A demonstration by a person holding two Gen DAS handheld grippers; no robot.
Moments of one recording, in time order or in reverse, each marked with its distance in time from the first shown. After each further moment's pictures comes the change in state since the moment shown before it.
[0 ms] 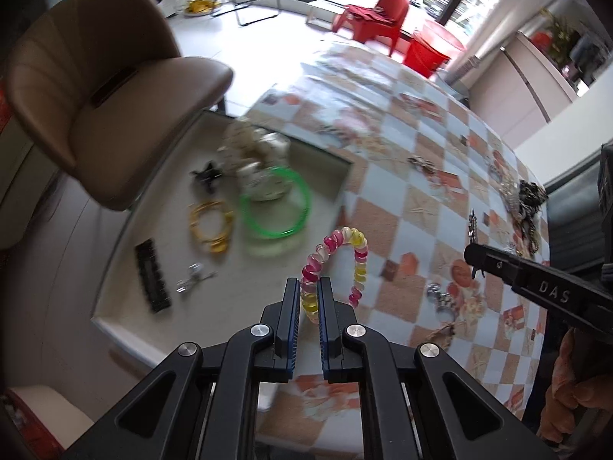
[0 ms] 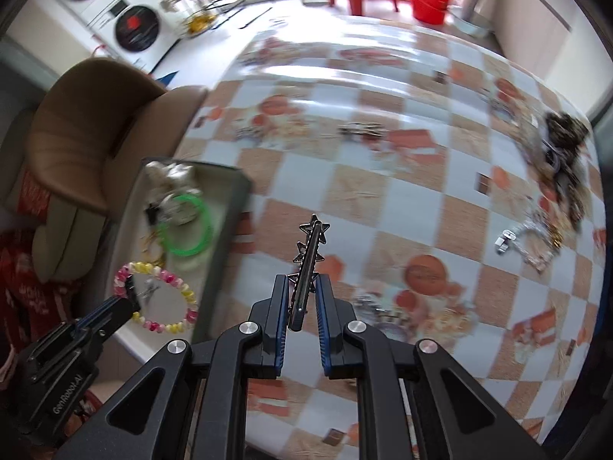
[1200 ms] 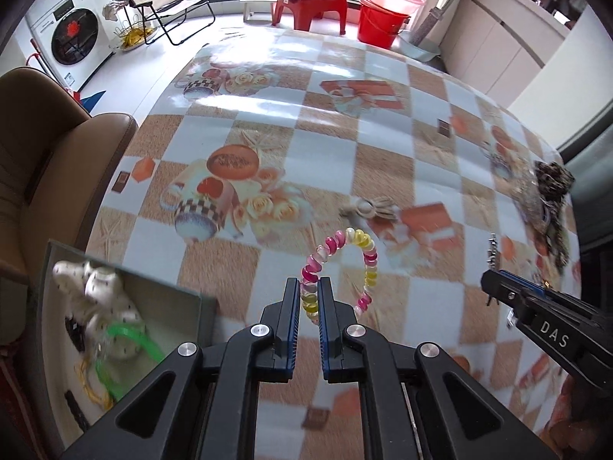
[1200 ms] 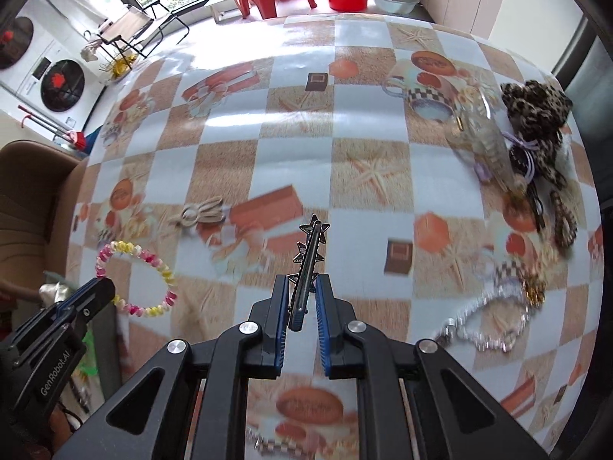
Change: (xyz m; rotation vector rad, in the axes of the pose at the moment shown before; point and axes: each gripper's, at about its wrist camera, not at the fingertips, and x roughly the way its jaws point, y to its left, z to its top) left arm 0.132 -0.153 0.105 0.248 0.037 0.023; right arm 0.047 -0.162 0.056 0.271 -0.045 -0.120
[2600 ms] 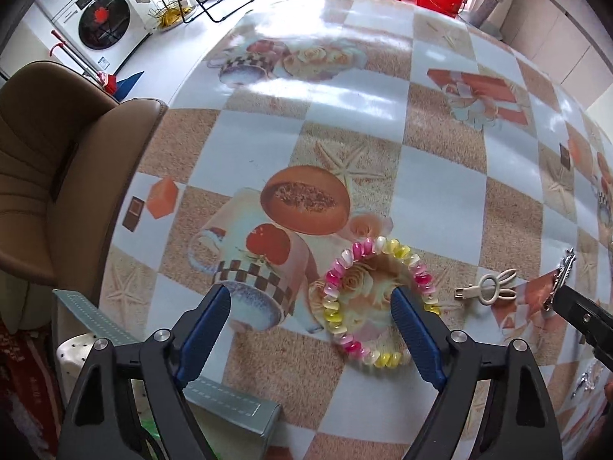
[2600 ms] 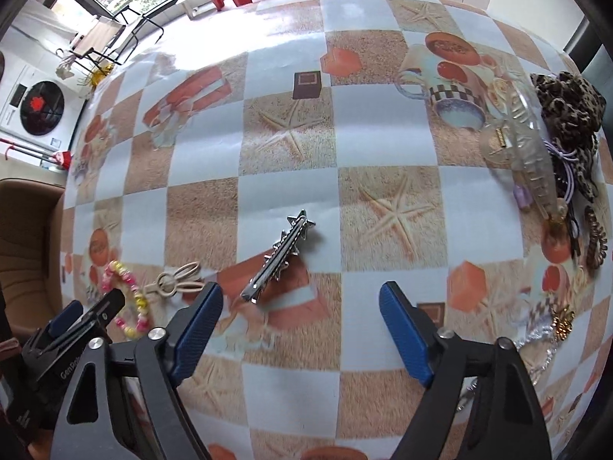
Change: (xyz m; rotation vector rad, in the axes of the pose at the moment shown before) left arm 0.094 0.043 0.066 -0.053 0.101 0.214; right arm 0.078 0.013 0.070 0.112 0.073 -0.016
